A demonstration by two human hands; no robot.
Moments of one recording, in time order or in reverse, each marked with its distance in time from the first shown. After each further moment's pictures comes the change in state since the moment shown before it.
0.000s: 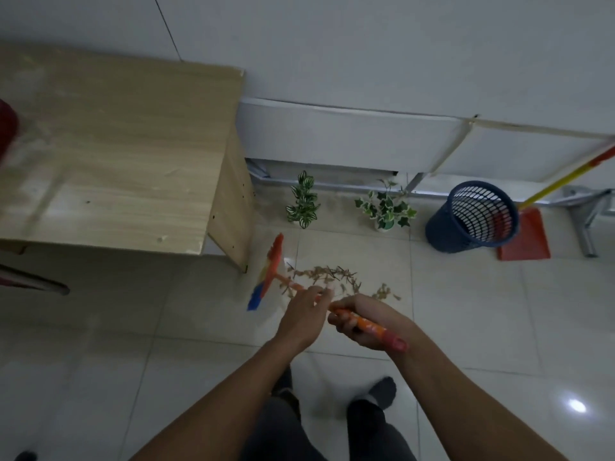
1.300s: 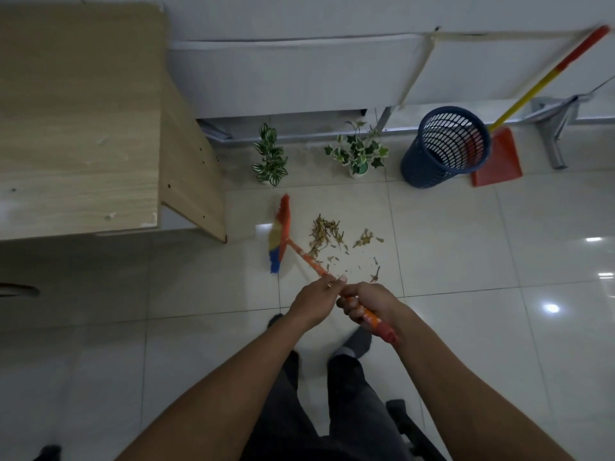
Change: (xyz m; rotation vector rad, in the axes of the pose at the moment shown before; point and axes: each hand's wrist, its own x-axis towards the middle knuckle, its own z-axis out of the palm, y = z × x) left_hand -0.009 -0.037 0.076 0.175 -0.325 -0.033; right_hand -0.001 0.079 -0.063 0.143 0.243 -0.165
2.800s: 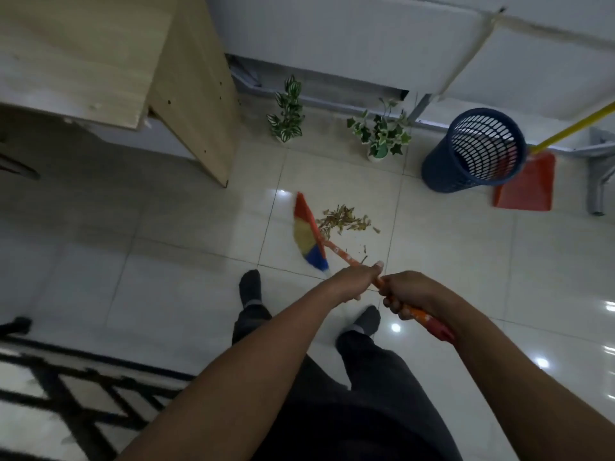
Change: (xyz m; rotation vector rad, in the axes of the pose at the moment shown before) left_hand 0.022 0.094 0.137 -0.244 -0.183 -0.226; right_hand -0.039 -0.060 -0.143 -1.064 0.235 0.090
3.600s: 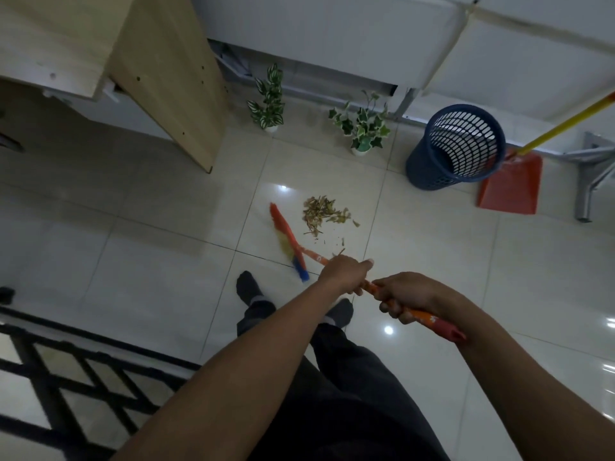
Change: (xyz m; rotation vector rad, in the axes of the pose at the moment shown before) left_hand 0.046 0.051 0.122 -0.065 0.253 -0.031; right_hand -0.009 0.098 -0.108 -0.036 -0.234 -0.045
